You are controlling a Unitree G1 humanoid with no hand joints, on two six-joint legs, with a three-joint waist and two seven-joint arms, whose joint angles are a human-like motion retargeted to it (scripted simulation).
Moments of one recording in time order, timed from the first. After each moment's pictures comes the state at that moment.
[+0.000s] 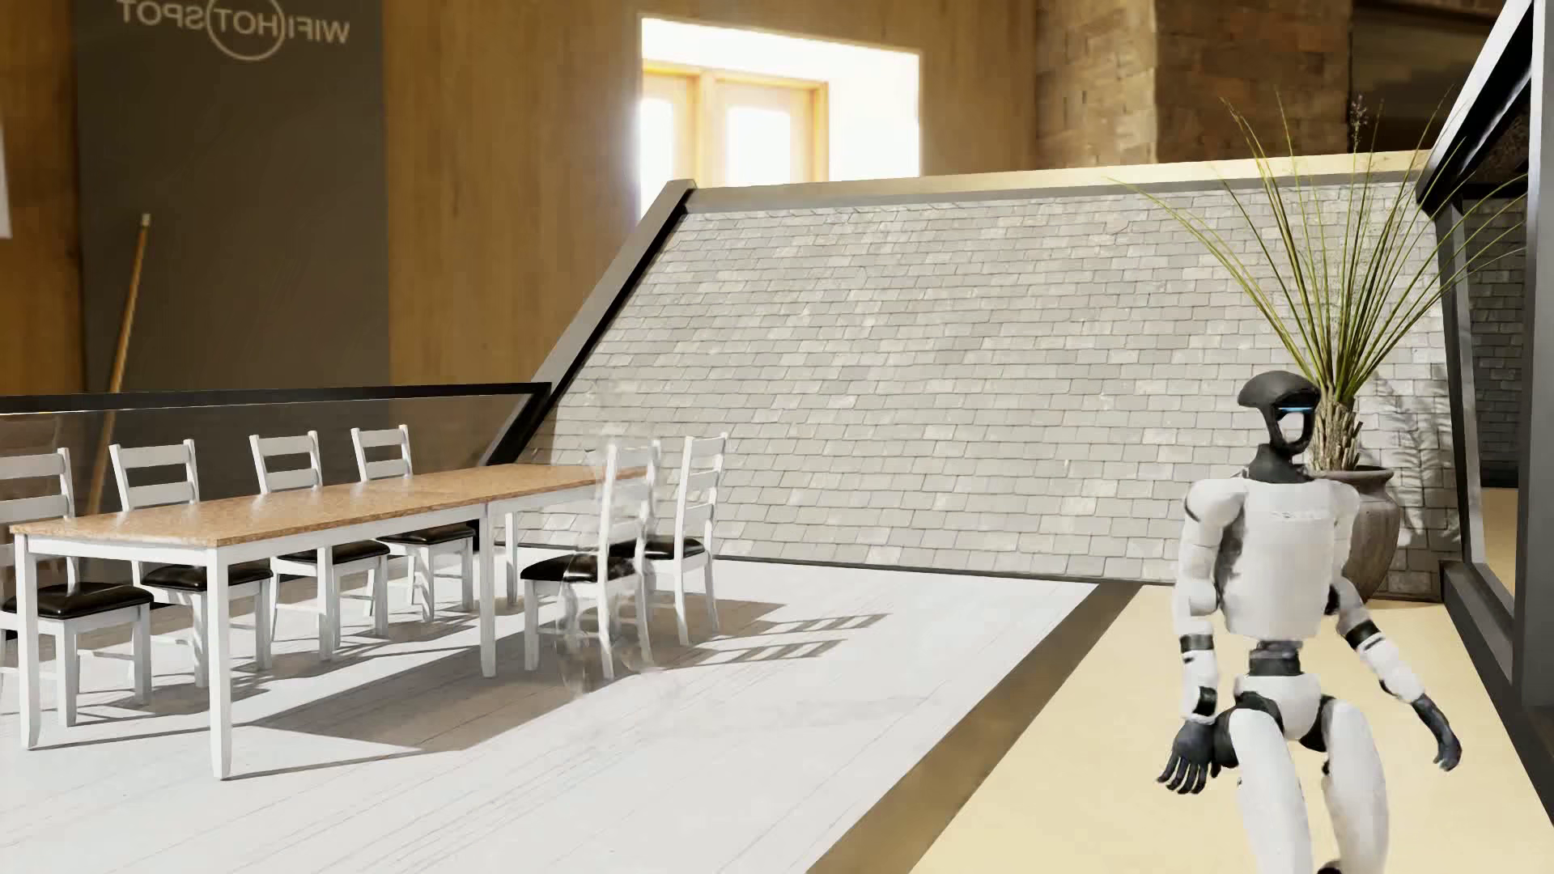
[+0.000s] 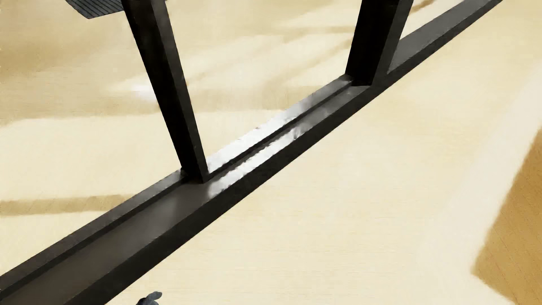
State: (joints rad) body 0.06 -0.20 -0.07 0.18 0.00 0.00 0.10 0.04 0.13 0.99 0.44 0.11 0.37 0.03 -0.03 0.06 0.06 -0.01 0.03 0.18 -0.15 0.69 0.81 0.77 -1.62 0.31 0.21 0.09 0.24
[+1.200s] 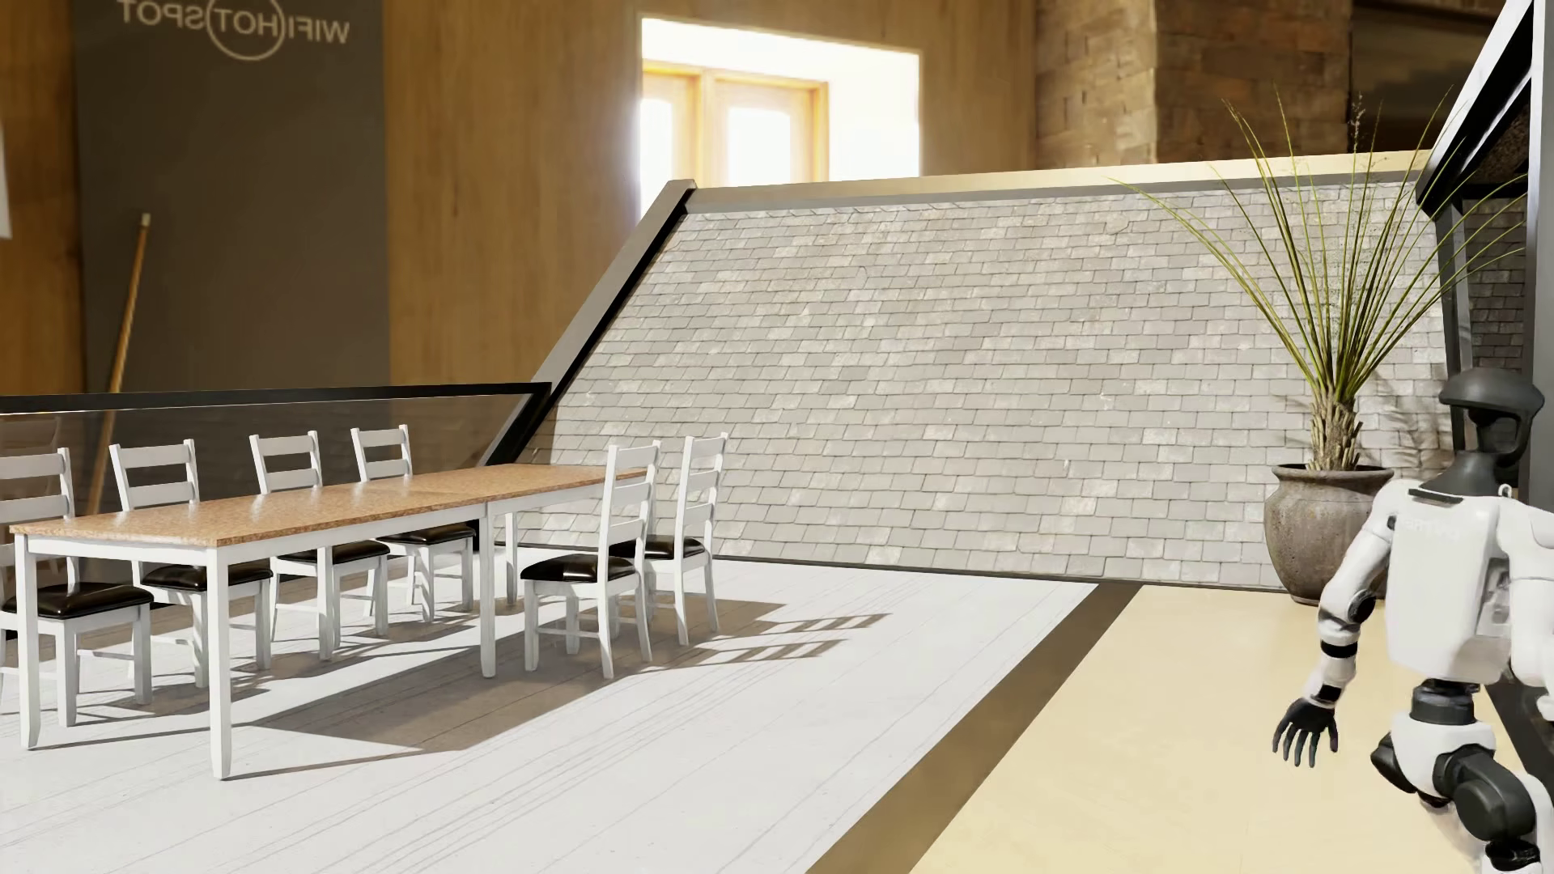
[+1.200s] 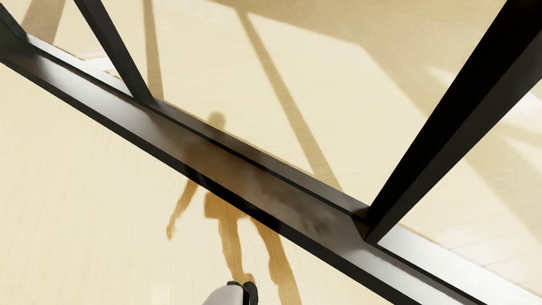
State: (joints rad) body -0.53 -0.03 0.02 0.03 -0.02 0.06 0.03 0.06 0.14 0.61 0.29 0.48 0.05 0.01 -0.18 0.08 -0.28 -0.08 0.10 0.32 -0.02 0.67 0.91 0.78 -1.83 0.34 0.17 0.03 0.33
